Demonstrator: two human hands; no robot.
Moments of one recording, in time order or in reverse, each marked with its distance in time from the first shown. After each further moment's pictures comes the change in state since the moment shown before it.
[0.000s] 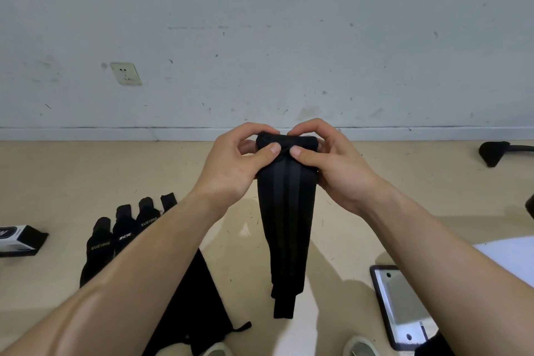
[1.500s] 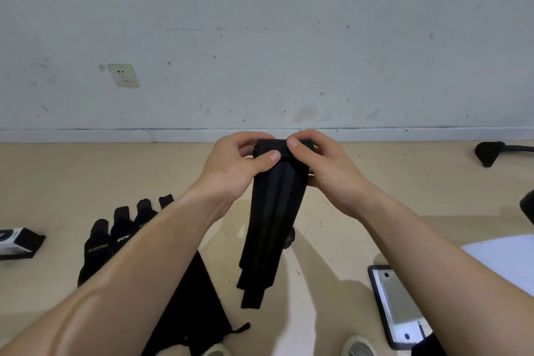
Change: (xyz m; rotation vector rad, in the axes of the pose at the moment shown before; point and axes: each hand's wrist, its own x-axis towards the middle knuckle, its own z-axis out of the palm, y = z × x) left_hand 0.007 -0.008 0.001 -0.022 -0.020 -0.088; right_hand 0.003 0.009 0.005 -0.148 0.135 0.038
